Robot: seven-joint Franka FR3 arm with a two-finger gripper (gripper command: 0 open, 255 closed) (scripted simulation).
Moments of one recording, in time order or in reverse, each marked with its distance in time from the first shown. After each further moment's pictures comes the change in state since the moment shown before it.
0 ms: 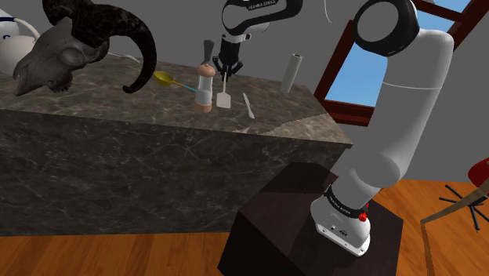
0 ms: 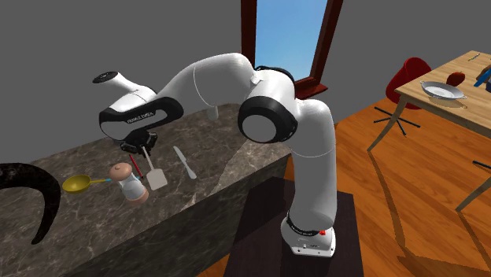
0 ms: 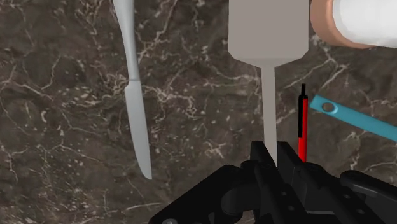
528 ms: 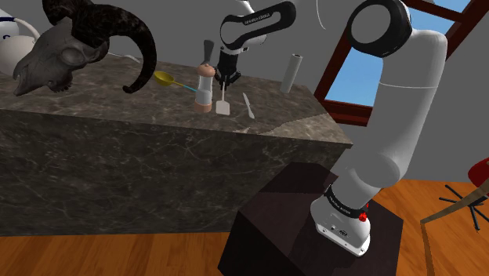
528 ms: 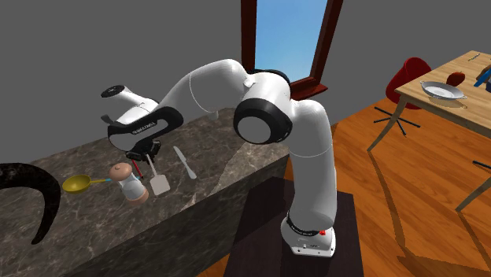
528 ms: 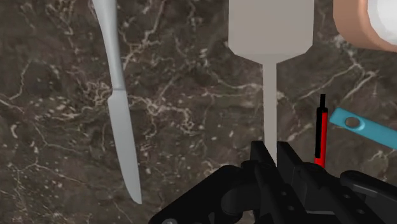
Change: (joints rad) arm 0.000 0.036 -0.001 -0.064 -0.003 0.099 0.005
